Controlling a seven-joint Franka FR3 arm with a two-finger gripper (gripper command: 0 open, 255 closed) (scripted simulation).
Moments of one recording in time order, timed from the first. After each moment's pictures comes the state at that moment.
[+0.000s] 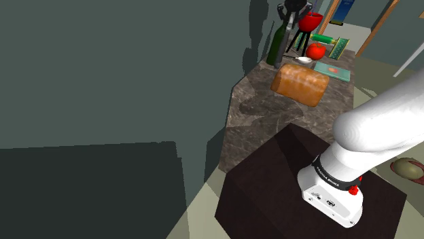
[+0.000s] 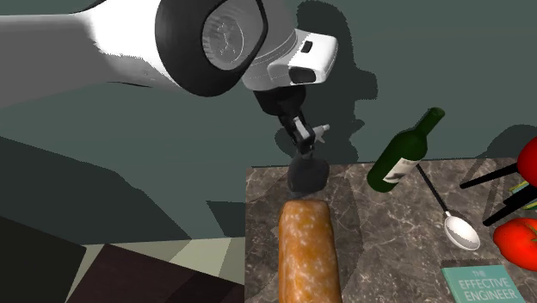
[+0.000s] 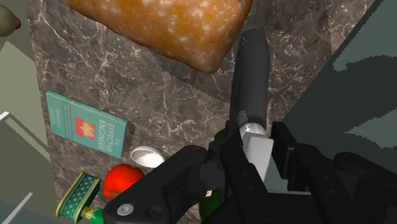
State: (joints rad) arm -0.46 -0.17 0.02 -2.00 -0.31 2.02 0.61
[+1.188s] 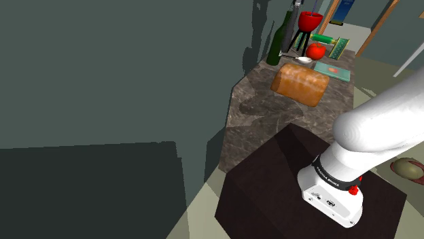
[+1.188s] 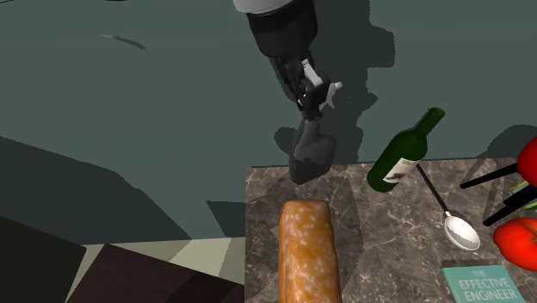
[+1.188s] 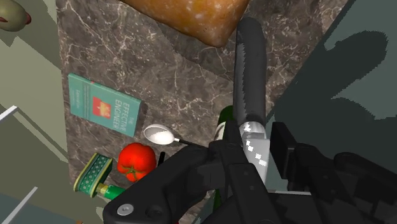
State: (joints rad) arm -0.46 -0.15 0.03 -1.74 -0.29 1.79 0.54
